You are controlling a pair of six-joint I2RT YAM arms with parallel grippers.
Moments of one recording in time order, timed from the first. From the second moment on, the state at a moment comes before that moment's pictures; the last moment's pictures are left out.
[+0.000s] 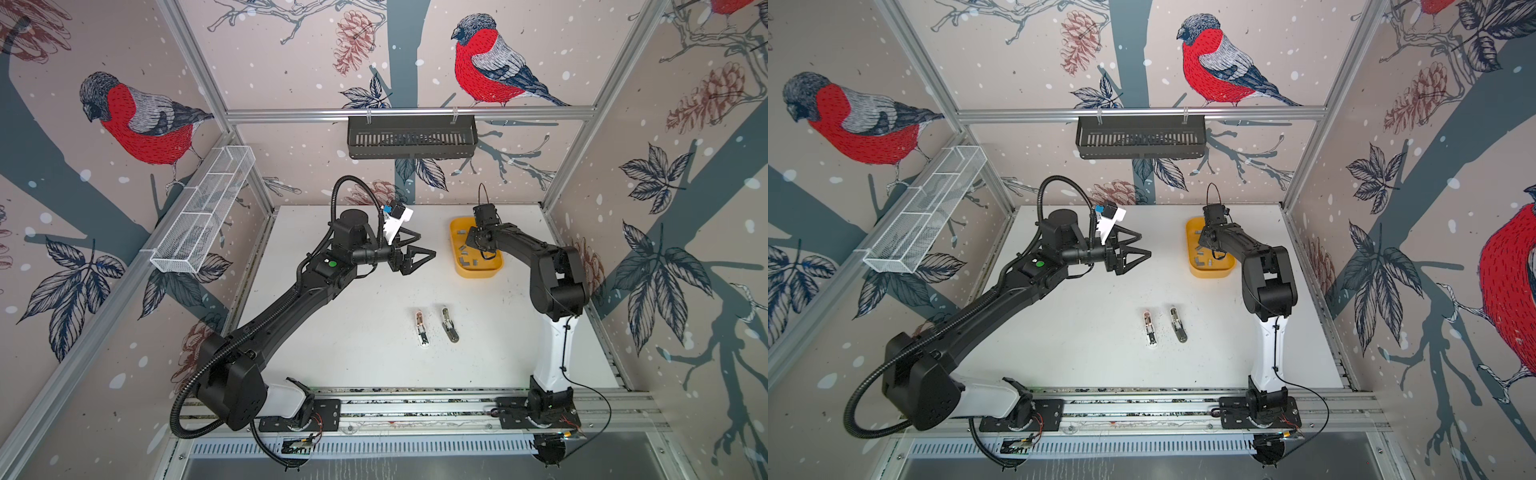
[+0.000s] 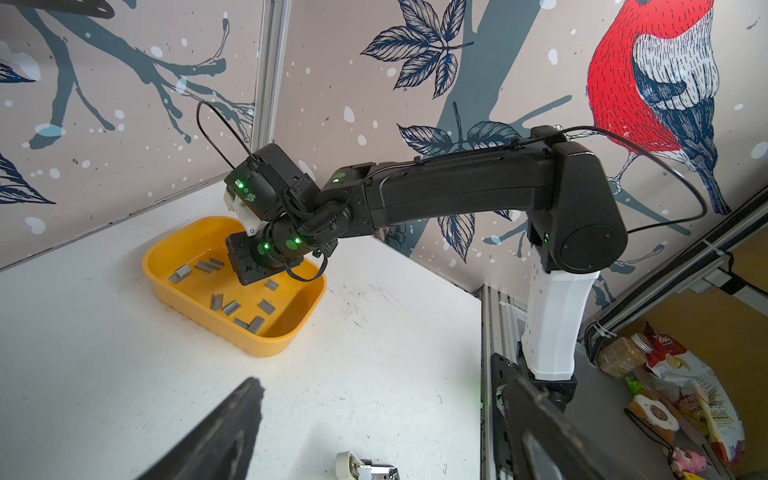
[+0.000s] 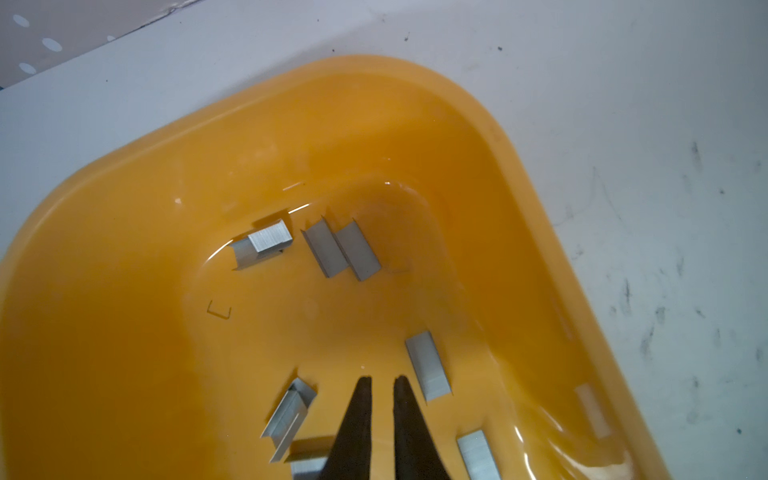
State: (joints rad) left arm -0.54 1.39 1.18 0.00 0.79 -0.20; right arm 0.21 2.13 1.56 -0.39 0.18 0.47
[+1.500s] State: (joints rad) left arm -0.54 1.40 1.18 0.01 0.82 -0.21; right arm 0.19 2.18 1.55 -0.39 0.16 0.39
